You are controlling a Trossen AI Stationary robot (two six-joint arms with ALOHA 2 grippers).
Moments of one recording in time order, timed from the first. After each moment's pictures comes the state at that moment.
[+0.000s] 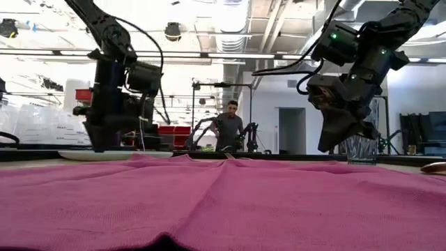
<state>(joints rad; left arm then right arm) 0.56 1.51 0.77 -0.87 -0.25 -0.48 -0.16 1.33 0.55 -0.20 -0.05 0.81</state>
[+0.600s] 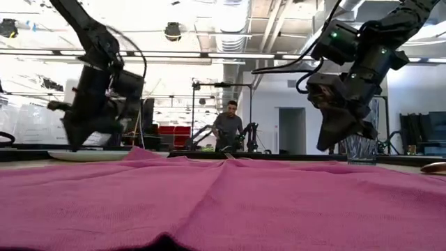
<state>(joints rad) 0.73 1.40 0.75 -0.96 -0.35 -0.55 -0.15 1.33 0.55 -0.18 -0.05 0.81</state>
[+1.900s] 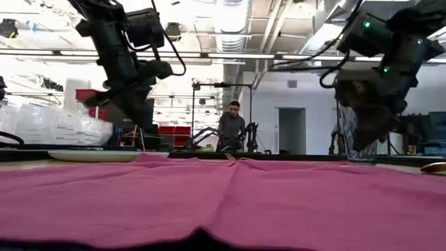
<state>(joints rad) 0.25 1.31 0.80 -0.61 -0.05 -0.95 -0.05 1.11 0.46 -0.36 0.02 0.94</state>
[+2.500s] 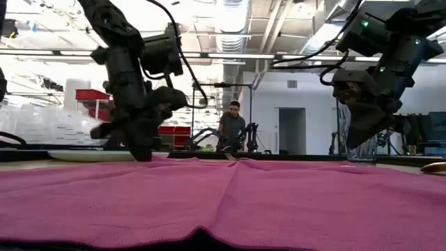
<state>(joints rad) 0.11 1.64 0.82 -0.38 0.10 -1.00 -0.08 1.11 0.46 -0.36 0.06 0.94</state>
